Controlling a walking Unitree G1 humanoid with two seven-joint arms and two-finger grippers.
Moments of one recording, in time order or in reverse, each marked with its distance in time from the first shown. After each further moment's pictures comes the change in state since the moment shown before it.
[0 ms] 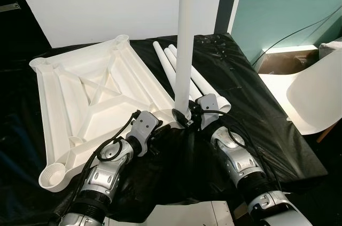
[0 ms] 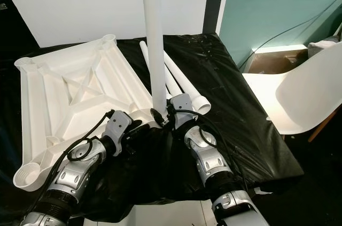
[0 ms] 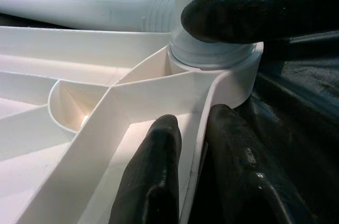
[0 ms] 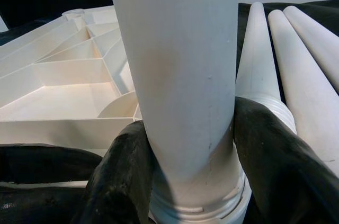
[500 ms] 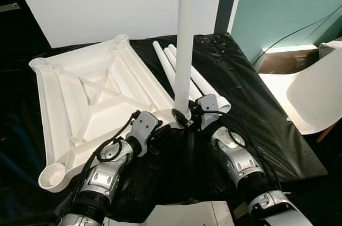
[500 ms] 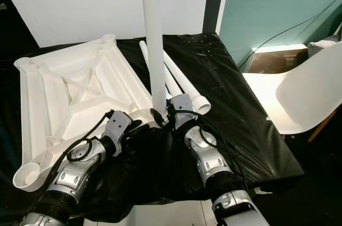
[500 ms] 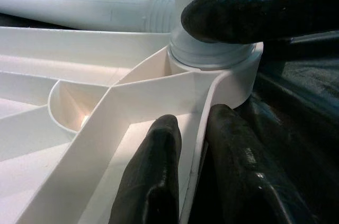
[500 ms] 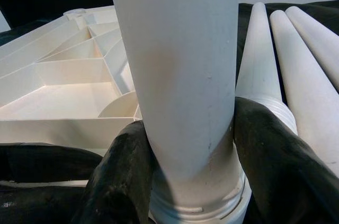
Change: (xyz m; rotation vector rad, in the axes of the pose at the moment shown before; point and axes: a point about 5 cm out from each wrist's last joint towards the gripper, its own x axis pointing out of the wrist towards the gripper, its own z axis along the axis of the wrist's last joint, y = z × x) left arm 0.000 -0.001 0.000 -0.002 -0.003 0.001; right arm 0.001 -0.001 -0.001 -0.001 0.008 0.013
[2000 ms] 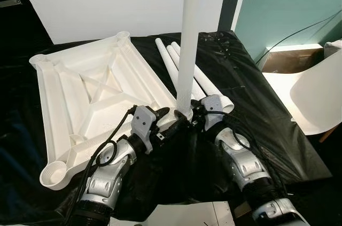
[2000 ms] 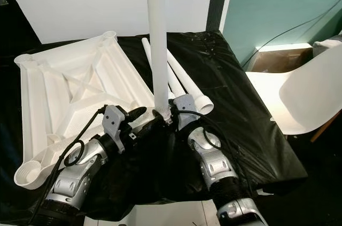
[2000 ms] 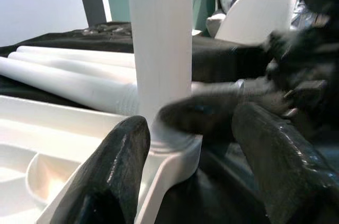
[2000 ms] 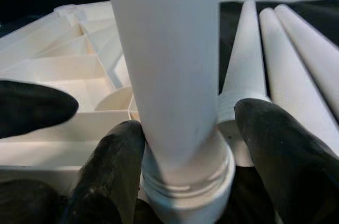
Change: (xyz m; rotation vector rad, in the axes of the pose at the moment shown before) left arm -0.014 -0.014 0.034 -0.055 -0.255 -0.072; right arm -0.025 -0.009 0.016 -0.035 -0.016 -0.054
